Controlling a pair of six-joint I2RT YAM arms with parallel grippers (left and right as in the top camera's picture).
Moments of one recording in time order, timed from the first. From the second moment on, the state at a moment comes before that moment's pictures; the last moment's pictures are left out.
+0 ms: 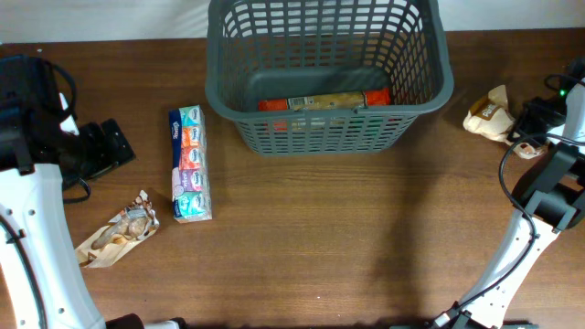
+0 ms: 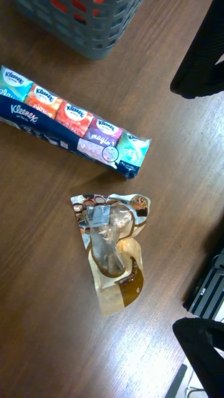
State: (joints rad) left arm 0.26 1.53 1.93 -1.66 -0.08 -0.28; right arm -0.55 2.65 2.46 -1.39 -0.19 1.64
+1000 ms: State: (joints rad) left arm 0.26 1.53 1.93 -1.66 -0.08 -0.28; right arm -0.55 2.63 3.13 -1.43 -0.31 1.01
